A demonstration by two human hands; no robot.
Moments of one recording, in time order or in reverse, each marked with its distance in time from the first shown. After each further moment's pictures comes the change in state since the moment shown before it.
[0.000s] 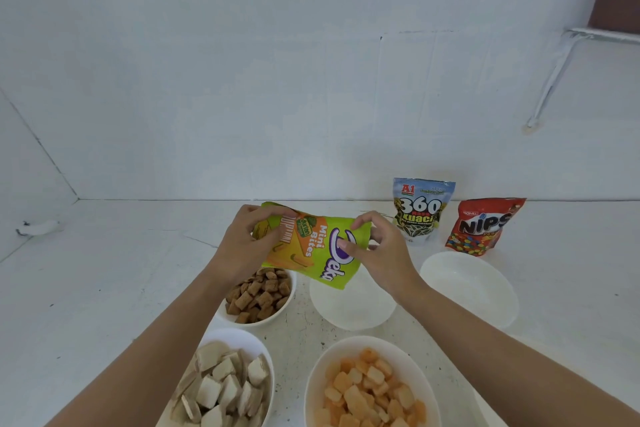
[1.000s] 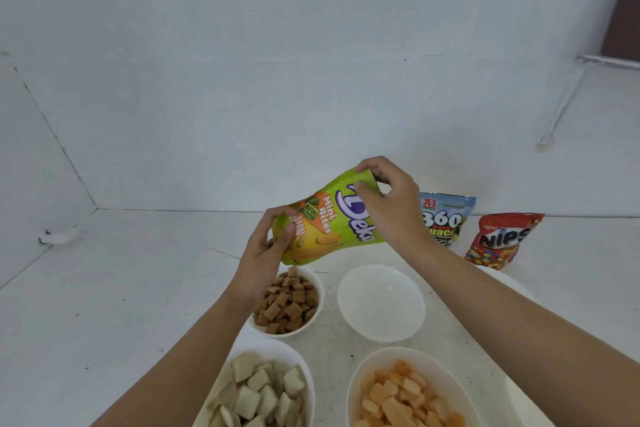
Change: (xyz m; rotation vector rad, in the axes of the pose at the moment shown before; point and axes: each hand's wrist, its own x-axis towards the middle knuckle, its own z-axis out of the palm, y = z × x) left_hand -0.004 -0.024 -0.022 -0.498 -0.010 0.078; right_hand 0.029 -0.108 0.040 -0.153 0.202 -0.356
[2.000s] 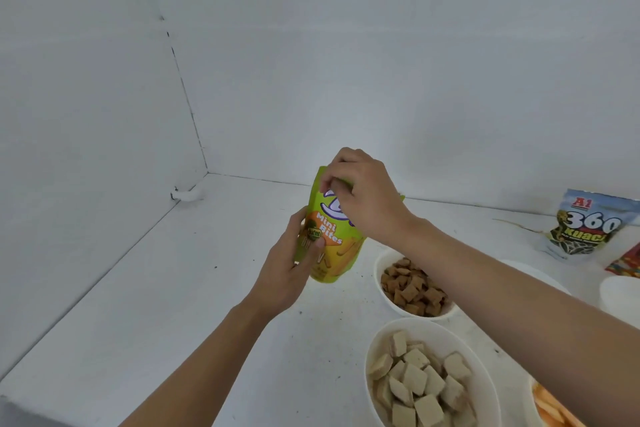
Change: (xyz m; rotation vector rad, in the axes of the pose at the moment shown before) left_hand -0.067 -0.008 -0.214 0.407 0.031 0.003; right_hand -0.041 -0.088 0.252 -0.274 -0.400 -0.418
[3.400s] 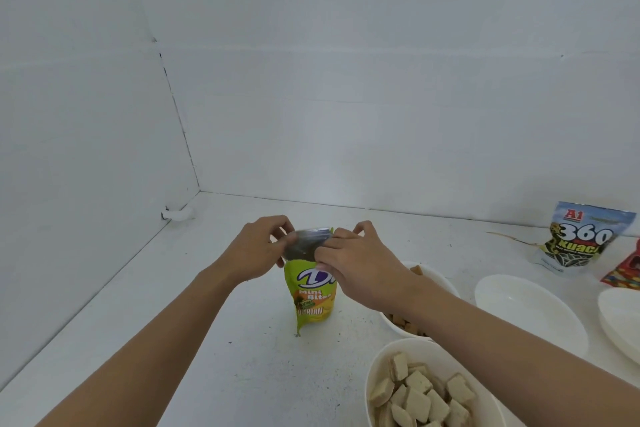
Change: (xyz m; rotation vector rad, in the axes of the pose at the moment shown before) left_hand 0.060 0.010 -0.053 0.571 -0.089 -0.107; right_hand -0.056 0.014 0.022 -0.474 -0.404 -0.190
